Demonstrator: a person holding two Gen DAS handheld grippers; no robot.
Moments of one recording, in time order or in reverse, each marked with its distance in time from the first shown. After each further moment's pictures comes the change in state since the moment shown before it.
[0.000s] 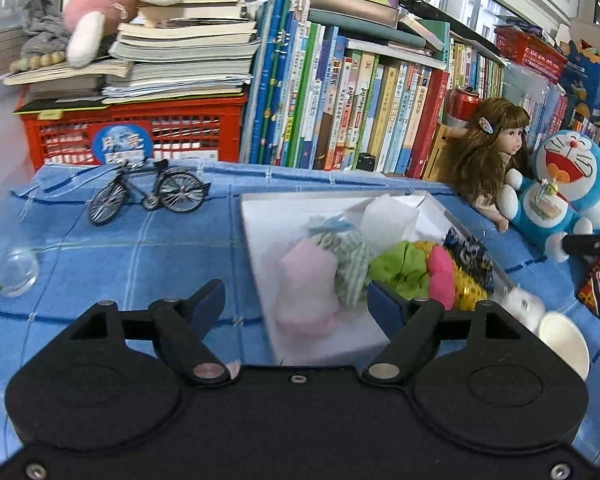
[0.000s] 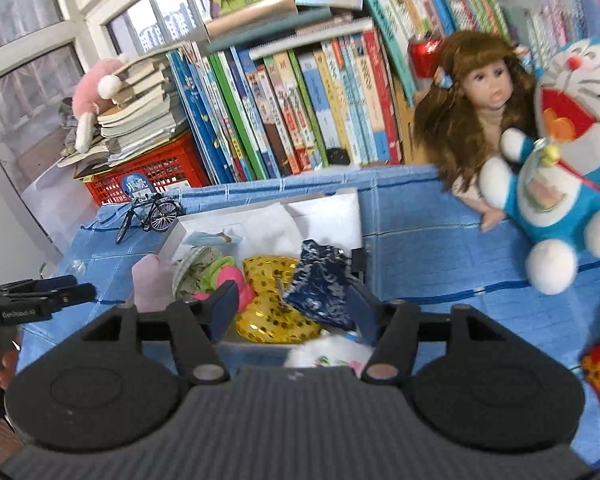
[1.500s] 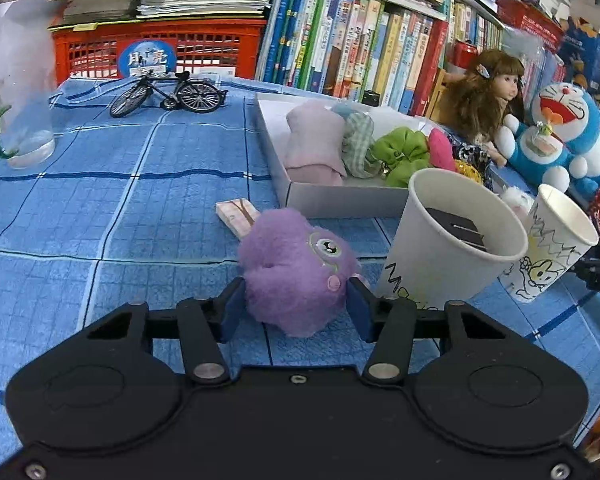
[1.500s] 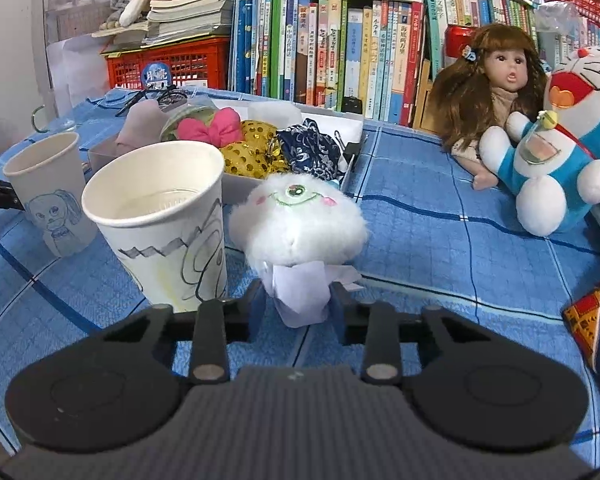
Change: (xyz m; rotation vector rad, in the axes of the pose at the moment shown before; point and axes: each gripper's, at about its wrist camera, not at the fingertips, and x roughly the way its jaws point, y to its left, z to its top) left arm -0.020 0.000 -0.123 -0.051 0.053 0.006; right arm 0.005 -0.007 -0.124 -0.332 0.019 -0.063
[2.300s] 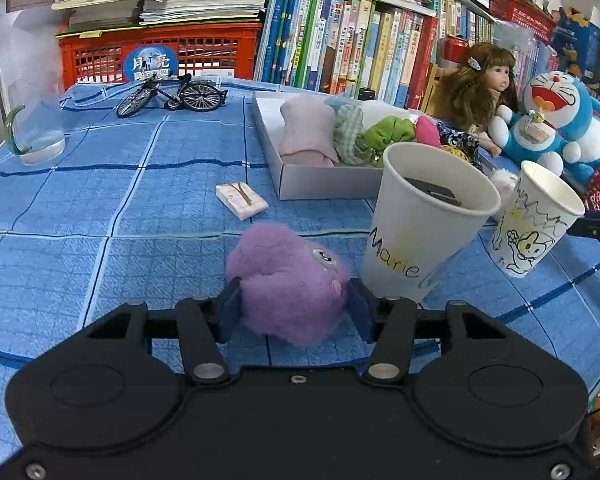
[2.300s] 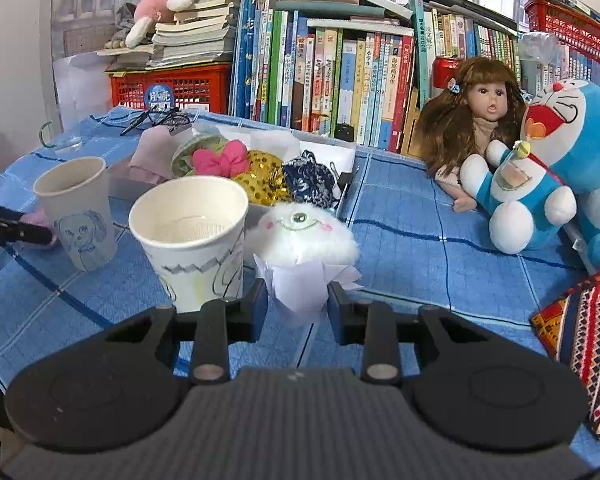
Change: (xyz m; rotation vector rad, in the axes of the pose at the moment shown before) left arm -0.021 -0.009 -0.020 0.033 -0.014 0.019; right arm -0.039 0.010 0.009 -0.005 -0.054 -0.036
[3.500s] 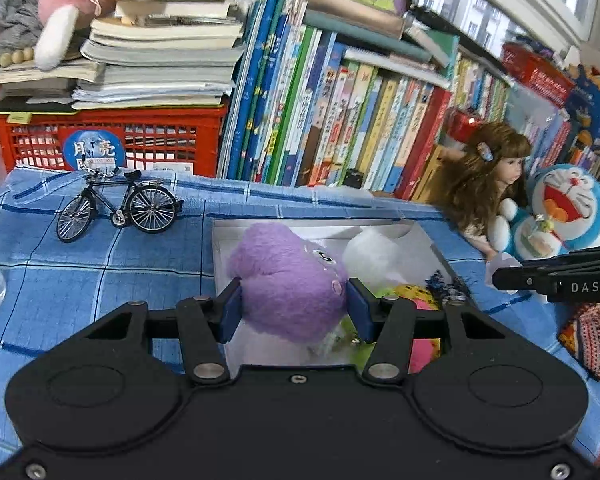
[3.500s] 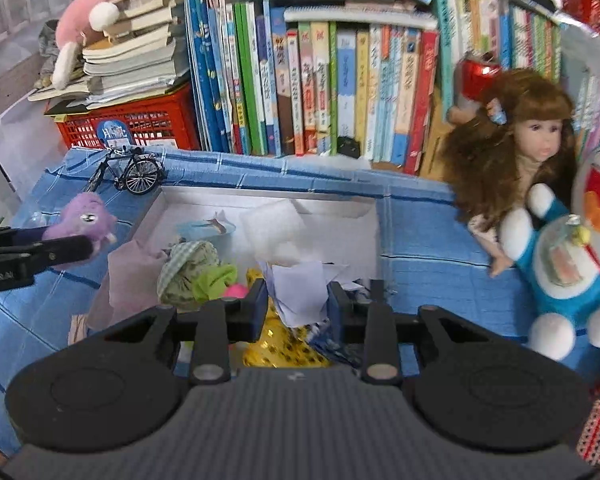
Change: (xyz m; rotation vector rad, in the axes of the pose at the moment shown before) left arm 0.083 -0.006 0.205 -0.047 0.016 -0.076; right arm 0.107 0.007 0.182 0.164 0.236 -0.015
